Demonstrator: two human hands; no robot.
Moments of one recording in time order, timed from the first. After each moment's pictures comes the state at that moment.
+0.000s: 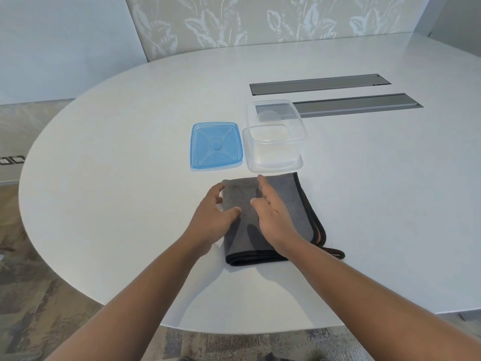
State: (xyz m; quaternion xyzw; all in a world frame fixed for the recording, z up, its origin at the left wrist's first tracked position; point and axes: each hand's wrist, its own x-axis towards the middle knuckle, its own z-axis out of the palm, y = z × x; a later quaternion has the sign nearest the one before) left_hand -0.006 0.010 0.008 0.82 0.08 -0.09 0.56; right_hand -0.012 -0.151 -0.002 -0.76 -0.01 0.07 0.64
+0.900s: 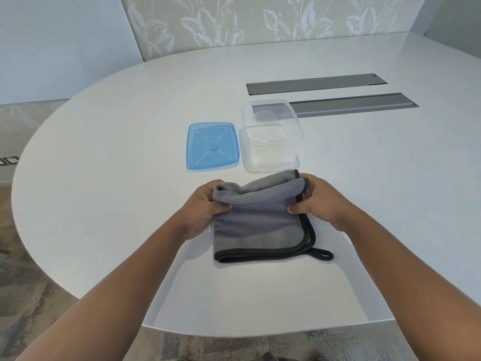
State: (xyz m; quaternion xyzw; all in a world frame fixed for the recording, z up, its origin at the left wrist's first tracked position) left_hand 0.030 0.032 0.004 0.69 -0.08 -0.16 0.70; right_hand 0.034 -0.272 0.011 -0.79 0.00 0.15 0.59
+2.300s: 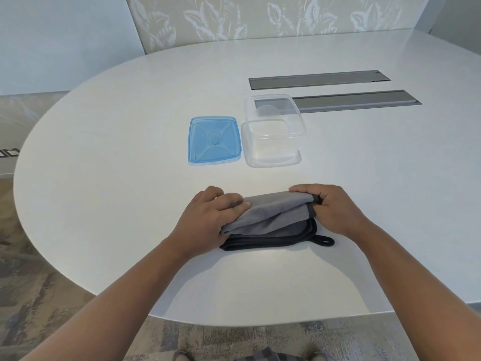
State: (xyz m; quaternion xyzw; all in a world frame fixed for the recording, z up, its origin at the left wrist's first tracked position) left_hand -0.009 0.038 -0.011 0.90 -0.38 0.20 0.10; right_hand 0.001 -0.279 0.005 -0.87 -0.11 0.03 0.48
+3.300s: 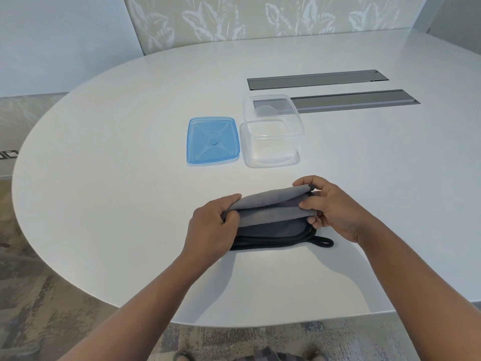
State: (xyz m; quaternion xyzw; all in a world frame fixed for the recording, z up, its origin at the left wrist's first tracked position) left_hand -0.047 -0.003 0.017 0.90 -0.01 0.04 0.44; right_hand -0.002 -0.280 0.023 -0.72 0.02 0.20 0.66
